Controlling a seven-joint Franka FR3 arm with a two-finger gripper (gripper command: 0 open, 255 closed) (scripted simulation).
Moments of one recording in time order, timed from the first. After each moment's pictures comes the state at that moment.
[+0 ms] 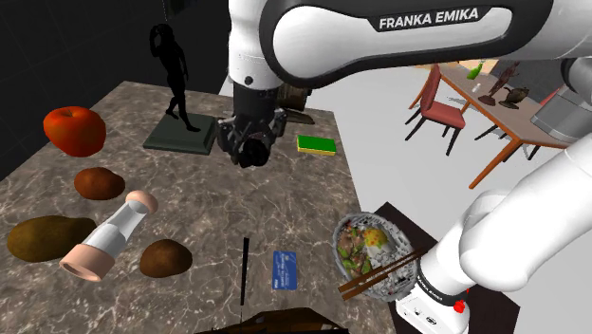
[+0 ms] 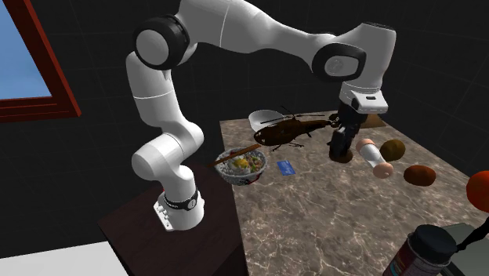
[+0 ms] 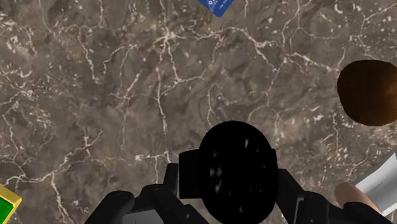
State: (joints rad) arm 0.14 -0.09 0.46 -1.96 0.05 1.88 0.68
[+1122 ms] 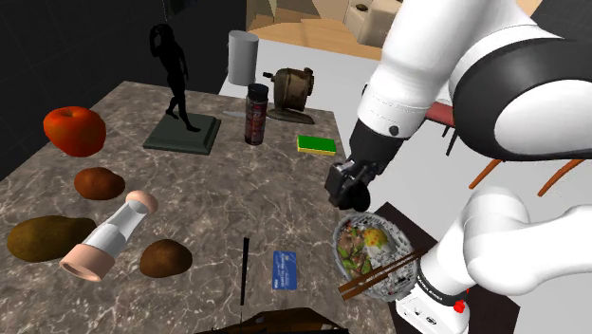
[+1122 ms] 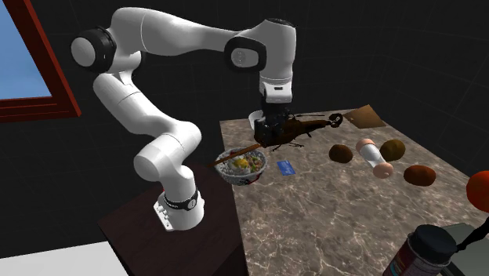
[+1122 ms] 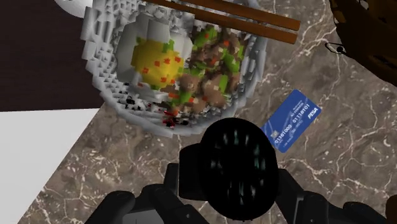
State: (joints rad) arm 0.27 -0.81 0.35 -2.52 0.26 1.74 0.56
